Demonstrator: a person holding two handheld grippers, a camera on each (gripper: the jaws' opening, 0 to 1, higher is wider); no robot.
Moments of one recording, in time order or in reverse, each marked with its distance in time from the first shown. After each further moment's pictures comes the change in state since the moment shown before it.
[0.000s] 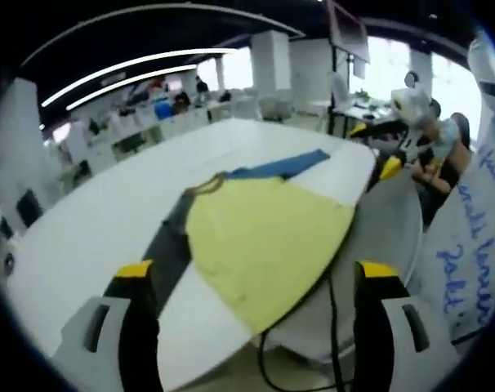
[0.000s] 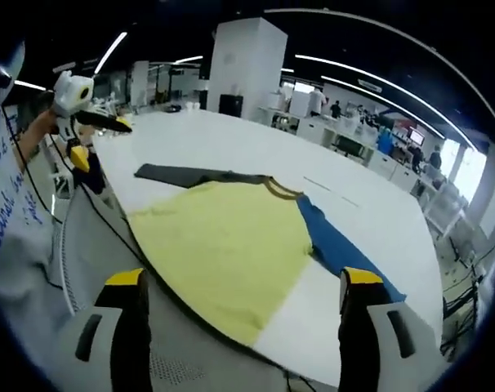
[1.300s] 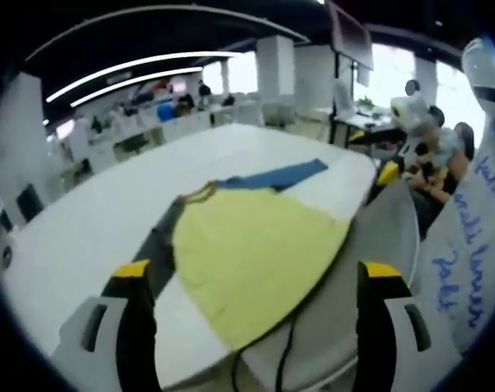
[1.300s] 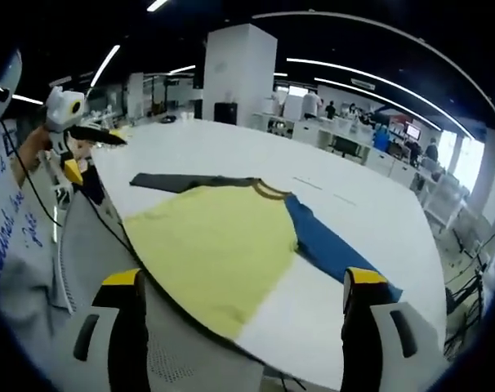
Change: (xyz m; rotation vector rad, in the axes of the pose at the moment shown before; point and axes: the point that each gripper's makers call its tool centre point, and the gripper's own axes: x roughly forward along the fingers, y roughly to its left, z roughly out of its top) left arm 0.022 -0.036 0.025 -0.027 -0.010 0.043; right arm -0.019 -0.046 -0.016 0.028 -0.033 0.028
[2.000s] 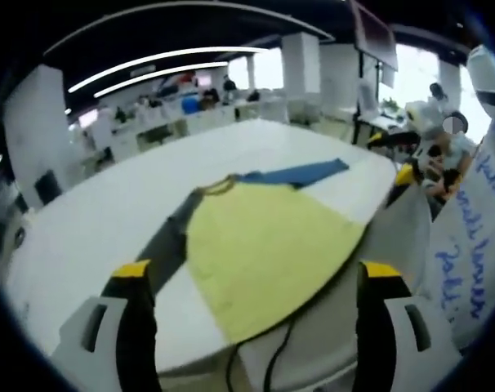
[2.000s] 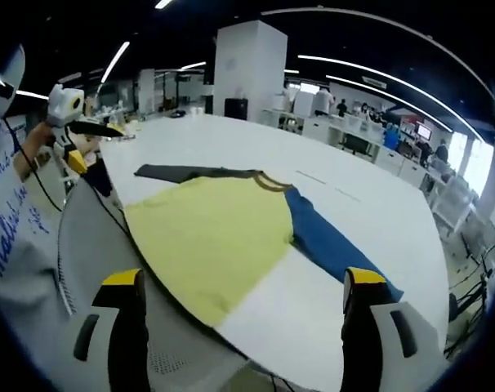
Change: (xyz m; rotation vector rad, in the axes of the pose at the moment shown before) left arm 0.000 0.006 -0.005 -0.064 0.020 0.118; right arm 0.002 -0.023 -0.017 -0.016 0.021 0.058
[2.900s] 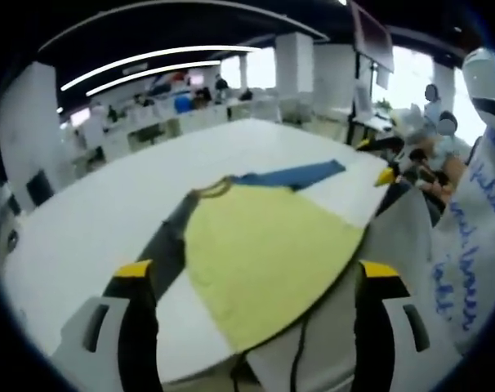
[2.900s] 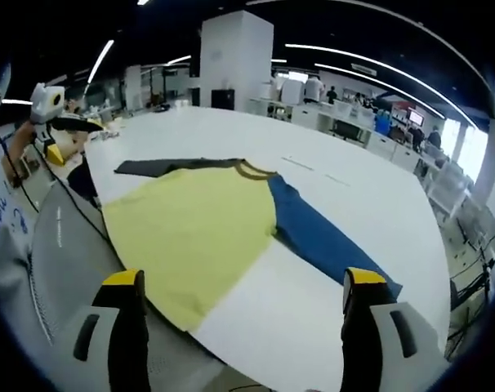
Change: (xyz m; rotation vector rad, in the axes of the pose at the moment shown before) left arm 0.012 0.012 0.006 0.003 0.008 -0.052; right arm 0.031 -0.037 -0.017 0.049 0.059 -0.038
